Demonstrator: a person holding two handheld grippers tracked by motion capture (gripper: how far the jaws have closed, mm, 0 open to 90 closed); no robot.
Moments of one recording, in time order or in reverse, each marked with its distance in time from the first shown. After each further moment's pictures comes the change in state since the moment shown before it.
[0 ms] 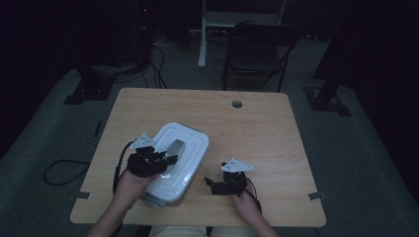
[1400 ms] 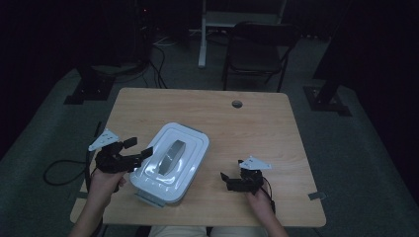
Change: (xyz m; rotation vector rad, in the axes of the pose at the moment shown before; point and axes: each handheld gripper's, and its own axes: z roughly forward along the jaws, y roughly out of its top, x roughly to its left) left arm 0.058 -0.018 -0.052 -0.233 0.088 -0.045; right arm -0.036 -0.011 -0.030 -0.023 -0.073 0.053
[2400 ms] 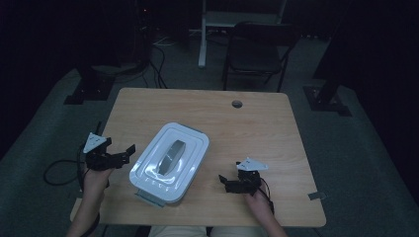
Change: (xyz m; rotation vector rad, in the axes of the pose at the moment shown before) left arm 0.072 -0.047 0.018 -0.040 0.279 -0.040; right arm 0.003 -0.004 0.007 0.033 0.015 -0.016
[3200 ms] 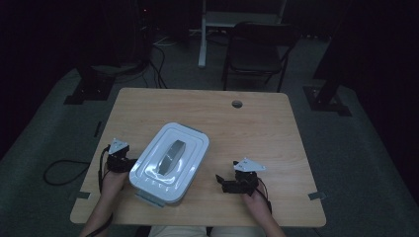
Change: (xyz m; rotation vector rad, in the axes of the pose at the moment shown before) left arm -0.012 -0.038 0.055 0.128 -0.066 0.024; right arm 0.009 0.004 0.002 -0.030 0.004 -0.012
